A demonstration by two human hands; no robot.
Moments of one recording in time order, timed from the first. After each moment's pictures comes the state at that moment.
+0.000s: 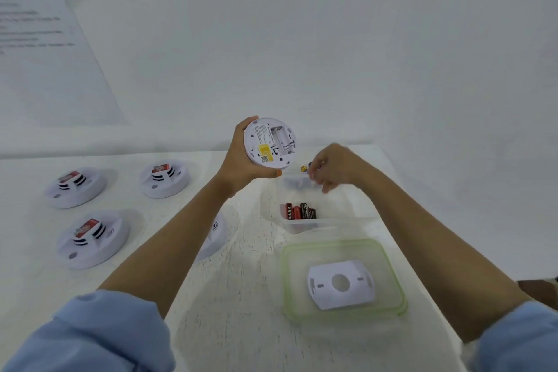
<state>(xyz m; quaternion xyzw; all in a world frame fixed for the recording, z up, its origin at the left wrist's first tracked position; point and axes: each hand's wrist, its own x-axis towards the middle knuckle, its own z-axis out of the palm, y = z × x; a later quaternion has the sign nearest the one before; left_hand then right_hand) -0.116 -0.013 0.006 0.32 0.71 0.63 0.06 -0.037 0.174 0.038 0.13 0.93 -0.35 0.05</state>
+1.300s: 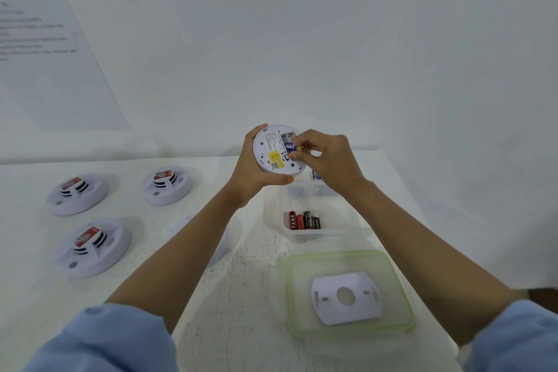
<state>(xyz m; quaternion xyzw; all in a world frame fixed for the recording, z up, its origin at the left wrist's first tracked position) -0.114 0.000 0.002 0.30 0.68 0.66 0.08 -0.050 0.160 0.029 -0.12 0.86 -0.37 -0.33</state>
